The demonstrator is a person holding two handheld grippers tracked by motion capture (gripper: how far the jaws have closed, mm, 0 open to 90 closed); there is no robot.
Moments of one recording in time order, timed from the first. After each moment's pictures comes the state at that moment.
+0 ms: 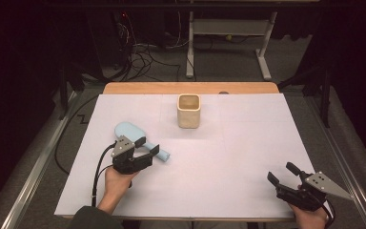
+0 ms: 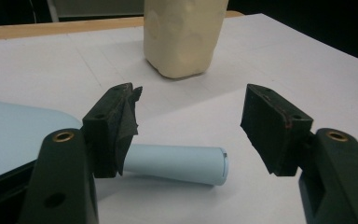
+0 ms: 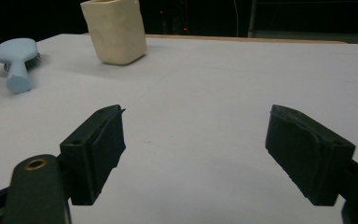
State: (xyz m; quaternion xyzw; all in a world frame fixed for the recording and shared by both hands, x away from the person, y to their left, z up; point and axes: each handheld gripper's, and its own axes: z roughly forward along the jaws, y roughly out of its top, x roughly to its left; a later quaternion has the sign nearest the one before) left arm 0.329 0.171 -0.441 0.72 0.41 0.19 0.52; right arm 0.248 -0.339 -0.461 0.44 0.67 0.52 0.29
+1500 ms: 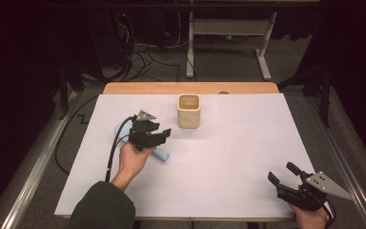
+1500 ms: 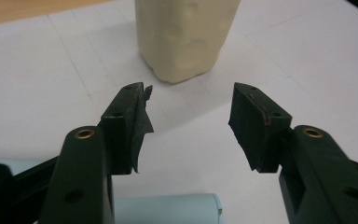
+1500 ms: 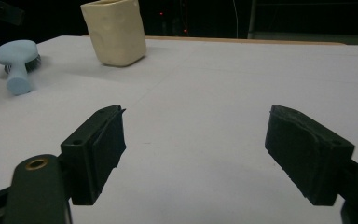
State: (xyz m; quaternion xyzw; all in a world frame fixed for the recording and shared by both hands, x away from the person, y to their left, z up) left arm 0.388 0.127 -0.388 0.79 0.46 0.13 0.39; right arm 0.248 -0.340 -0.461 0.44 0.67 0.52 0.29
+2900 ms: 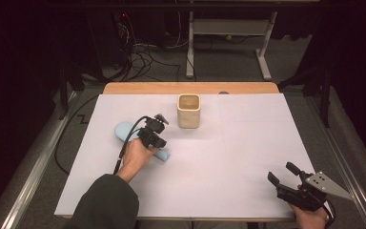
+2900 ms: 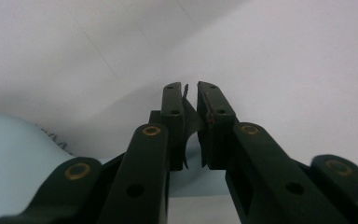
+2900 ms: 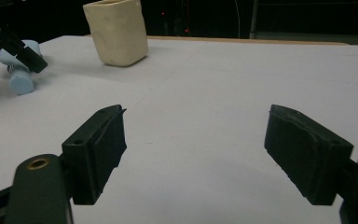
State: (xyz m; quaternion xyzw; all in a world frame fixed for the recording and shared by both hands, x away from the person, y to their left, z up) left arm 0.426 0.107 -0.426 0.87 0.45 0.05 0.18; right arm 0.248 -0.340 -0.461 0.44 0.67 0.52 0.29
